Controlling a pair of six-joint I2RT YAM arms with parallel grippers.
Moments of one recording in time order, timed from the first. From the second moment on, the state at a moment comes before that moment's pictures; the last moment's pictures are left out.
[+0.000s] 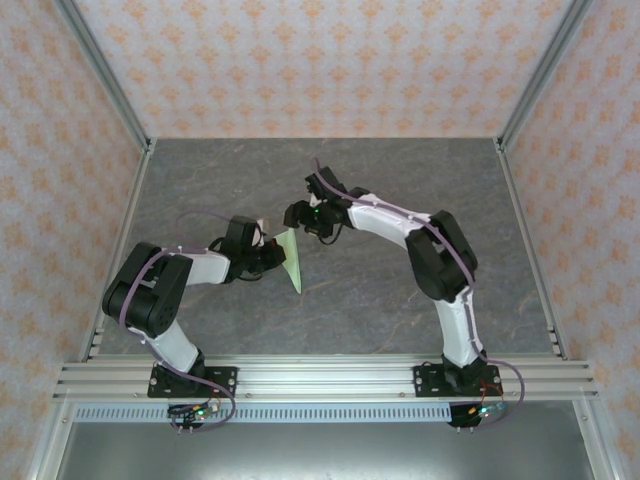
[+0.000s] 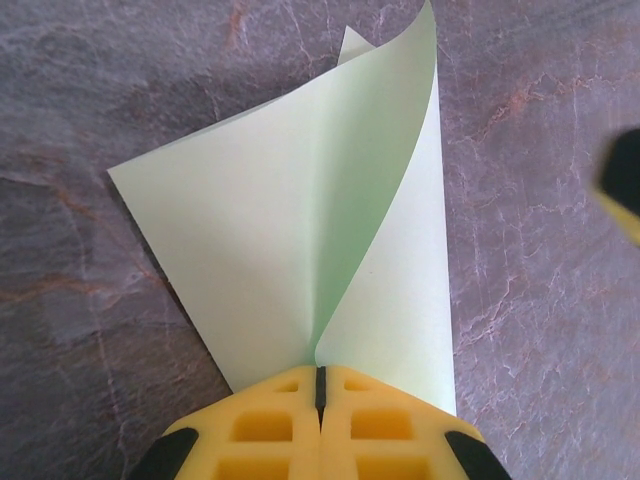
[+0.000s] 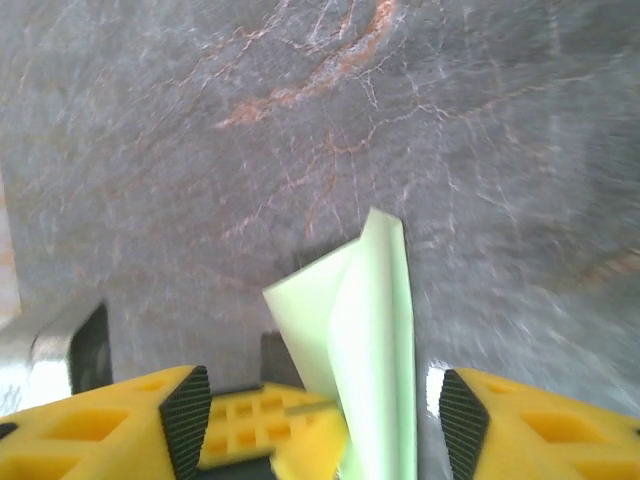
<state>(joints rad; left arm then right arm) -0.28 1.67 0.63 0.19 0.38 -0.70 0.67 2.06 1.55 -0.43 -0.34 0.80</state>
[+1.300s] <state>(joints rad) -0.28 1.67 0.62 0.19 0.39 -0.70 0.84 1.94 1.23 -0.33 -0.49 0.87</state>
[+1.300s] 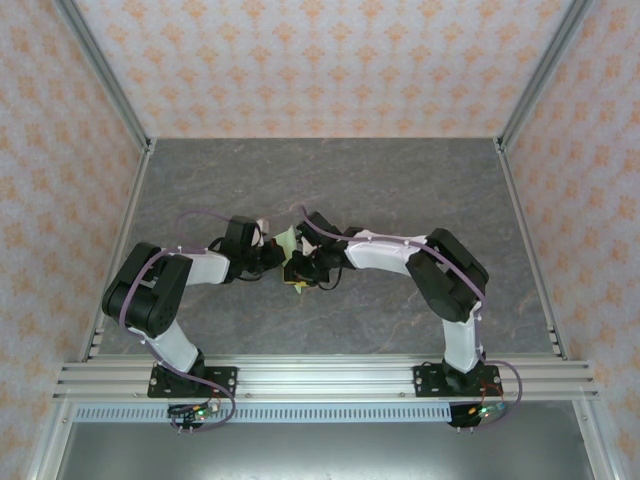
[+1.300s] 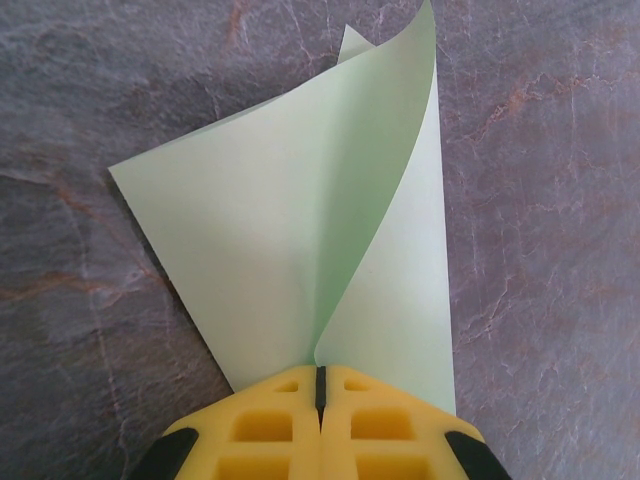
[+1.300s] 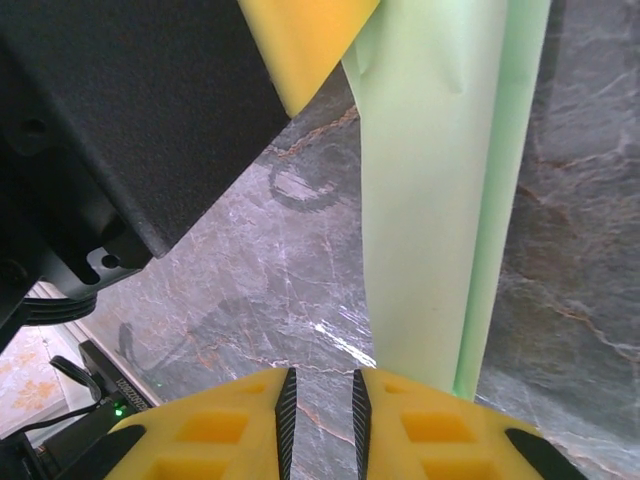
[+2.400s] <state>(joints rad) -0.28 1.67 0.62 0.19 0.39 -0.70 0.87 1.96 1.29 -0.40 -0.44 0.82</state>
